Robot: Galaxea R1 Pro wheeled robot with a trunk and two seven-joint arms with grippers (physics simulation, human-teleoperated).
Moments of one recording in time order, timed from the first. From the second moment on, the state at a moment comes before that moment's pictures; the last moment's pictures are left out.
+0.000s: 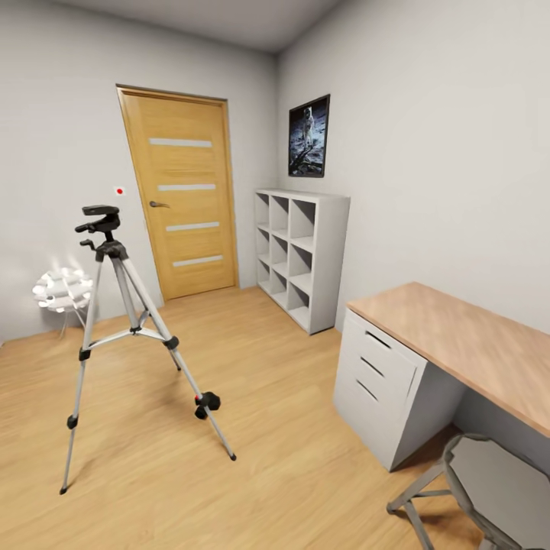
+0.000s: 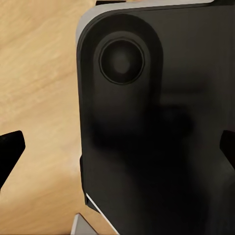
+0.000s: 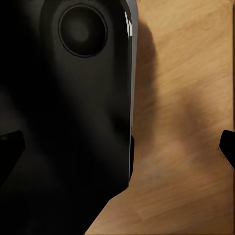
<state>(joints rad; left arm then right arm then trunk) 0.01 0.02 0.00 -0.07 0.00 0.00 0.00 -0.01 -0.05 0.00 0.05 0.00 -0.06 0.00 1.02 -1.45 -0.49</state>
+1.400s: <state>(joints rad) 0.01 0.02 0.00 -0.06 0.00 0.00 0.00 -0.01 -0.05 0.00 0.05 0.00 -0.07 0.00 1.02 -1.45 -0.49</state>
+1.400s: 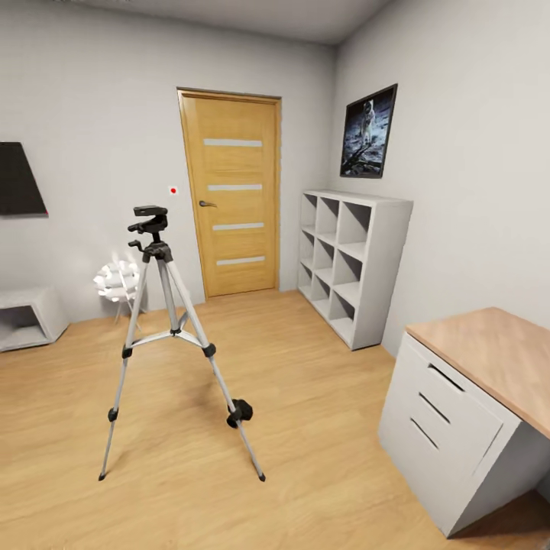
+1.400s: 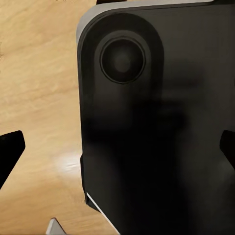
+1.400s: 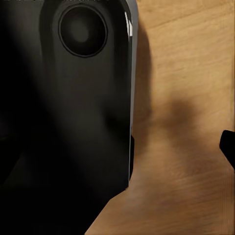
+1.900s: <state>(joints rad) 0.01 0.02 0.00 -0.06 0.00 0.00 0.00 -0.01 -0.05 0.00 0.05 0.00 -0.07 0.00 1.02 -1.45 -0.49</state>
